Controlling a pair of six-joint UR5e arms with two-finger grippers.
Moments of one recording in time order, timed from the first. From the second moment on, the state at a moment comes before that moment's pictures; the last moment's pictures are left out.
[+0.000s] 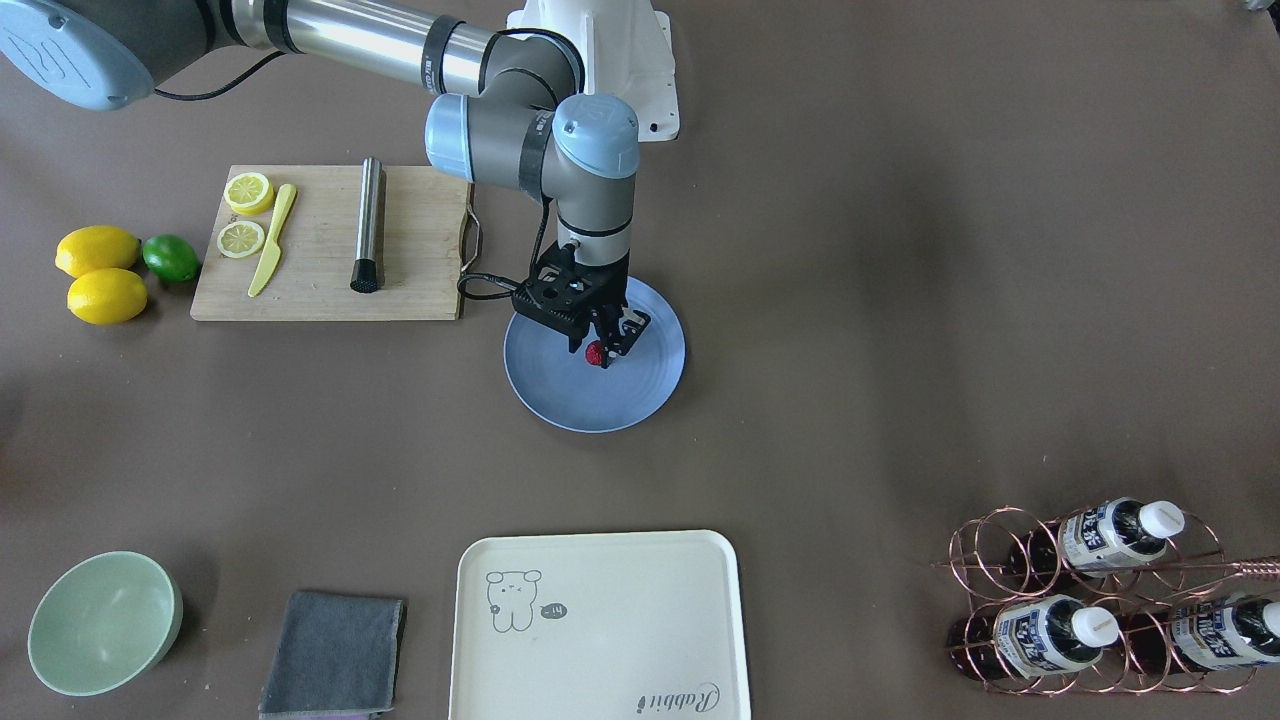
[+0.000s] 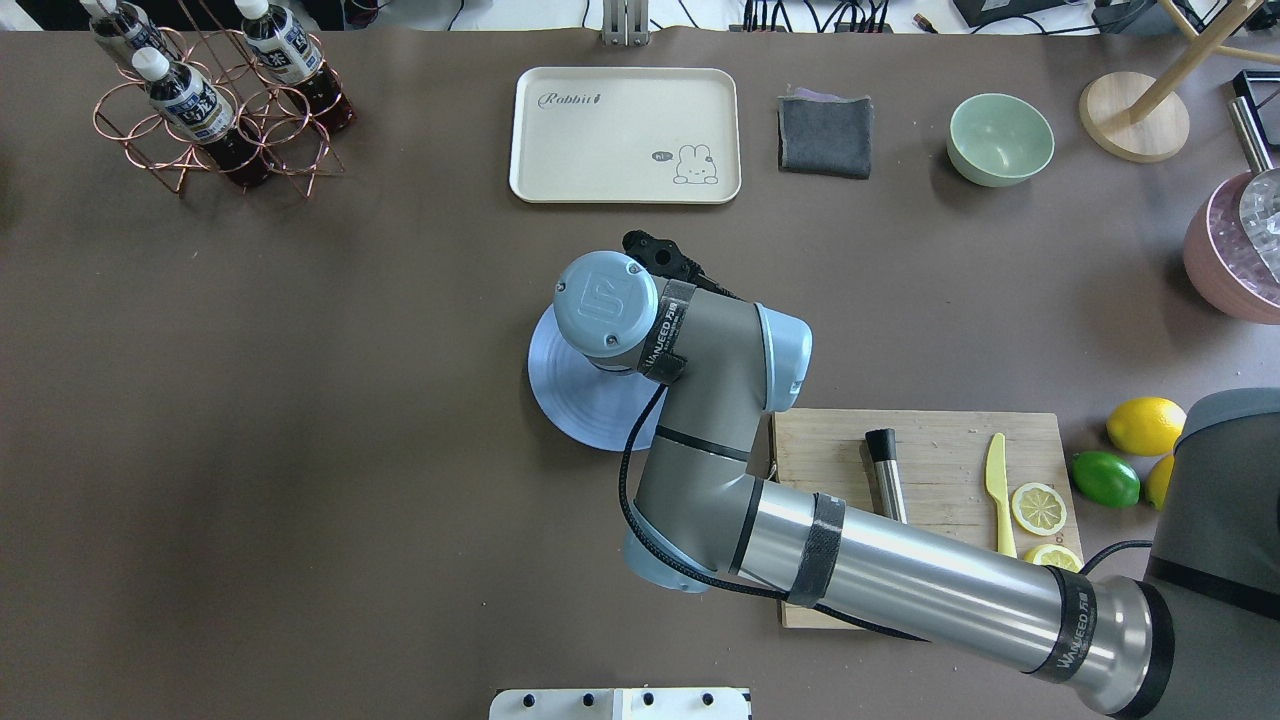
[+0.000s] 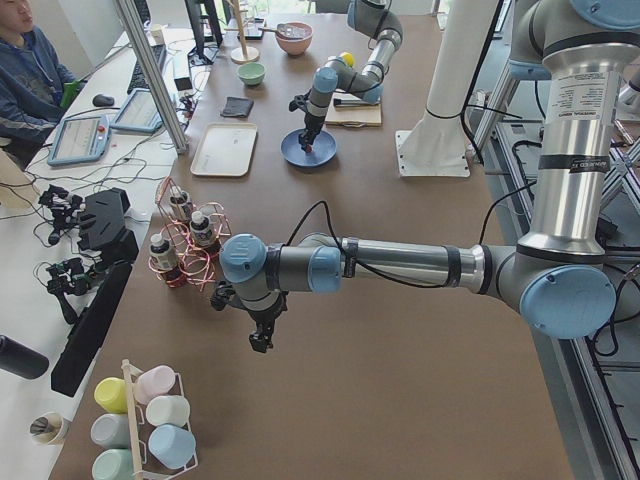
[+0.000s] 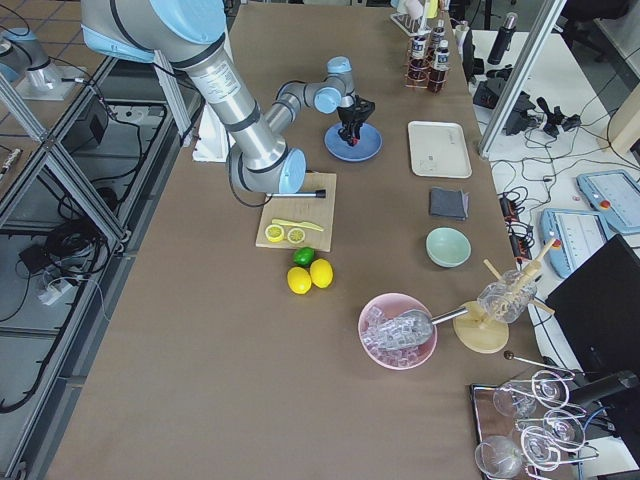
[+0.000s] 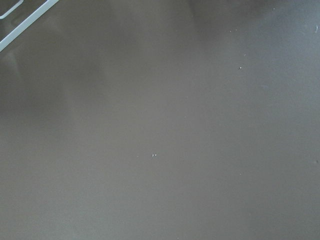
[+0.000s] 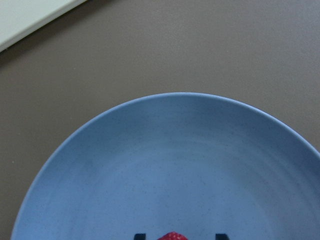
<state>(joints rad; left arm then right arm) -1.53 -1.61 -1.59 -1.49 -2.37 0.24 0.44 -0.69 1.36 -1.48 1.62 1.81</state>
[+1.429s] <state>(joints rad) -1.52 -1.59 -1.58 -1.49 -2.37 0.24 1.08 -1.22 1.67 -1.60 2.06 0.72</state>
